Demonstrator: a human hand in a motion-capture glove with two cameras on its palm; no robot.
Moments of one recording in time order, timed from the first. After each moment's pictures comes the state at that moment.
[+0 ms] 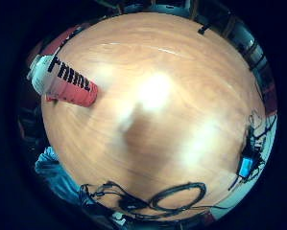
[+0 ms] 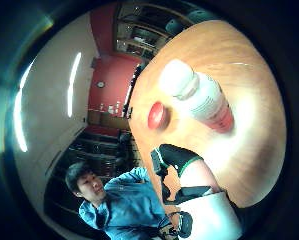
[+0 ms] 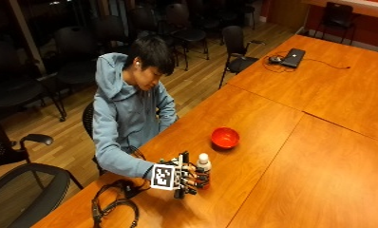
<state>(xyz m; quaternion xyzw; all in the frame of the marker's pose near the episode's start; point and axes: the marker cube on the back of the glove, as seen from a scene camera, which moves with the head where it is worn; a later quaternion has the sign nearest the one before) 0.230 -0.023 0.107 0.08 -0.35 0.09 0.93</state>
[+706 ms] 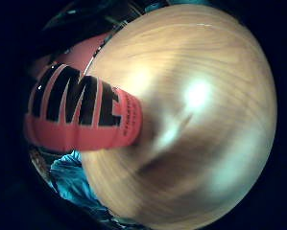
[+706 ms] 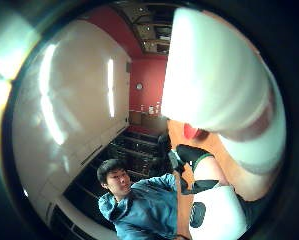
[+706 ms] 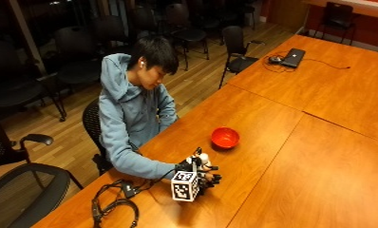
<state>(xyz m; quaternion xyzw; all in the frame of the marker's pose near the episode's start) 0.174 -0.091 0.160 0.13 -0.56 0.04 0.81</state>
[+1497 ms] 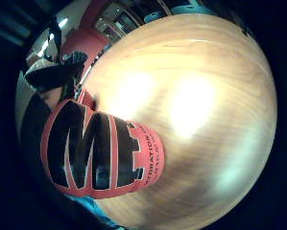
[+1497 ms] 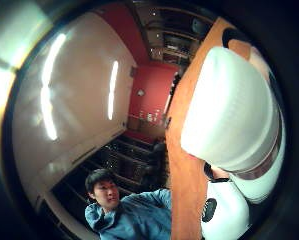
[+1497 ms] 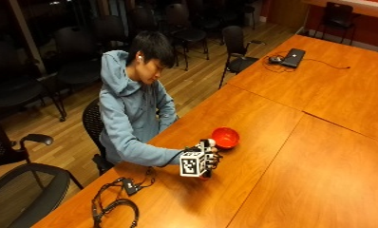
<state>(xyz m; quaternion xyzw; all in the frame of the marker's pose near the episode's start) 0.099 -0.117 0.145 0.12 -0.48 0.05 0.87</state>
